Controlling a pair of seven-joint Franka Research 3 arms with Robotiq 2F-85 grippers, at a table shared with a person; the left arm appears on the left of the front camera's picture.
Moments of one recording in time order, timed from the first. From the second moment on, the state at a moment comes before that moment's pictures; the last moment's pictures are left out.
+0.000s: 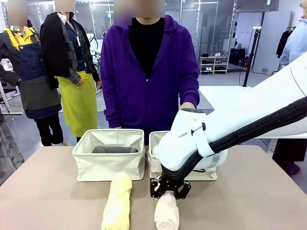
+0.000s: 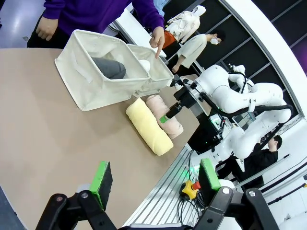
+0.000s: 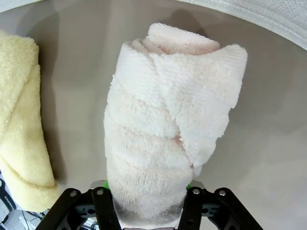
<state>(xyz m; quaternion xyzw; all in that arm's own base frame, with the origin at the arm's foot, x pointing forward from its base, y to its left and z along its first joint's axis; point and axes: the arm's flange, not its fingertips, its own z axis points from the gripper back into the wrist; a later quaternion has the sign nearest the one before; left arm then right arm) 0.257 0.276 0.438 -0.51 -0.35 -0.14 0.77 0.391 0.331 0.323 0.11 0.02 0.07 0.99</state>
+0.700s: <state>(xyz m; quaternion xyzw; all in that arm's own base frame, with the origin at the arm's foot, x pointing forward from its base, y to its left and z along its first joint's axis) 0.256 0.276 0.438 -0.51 -0.35 -0.14 0.77 0.356 0.344 0.469 -0.05 -0.01 0.34 0.94</state>
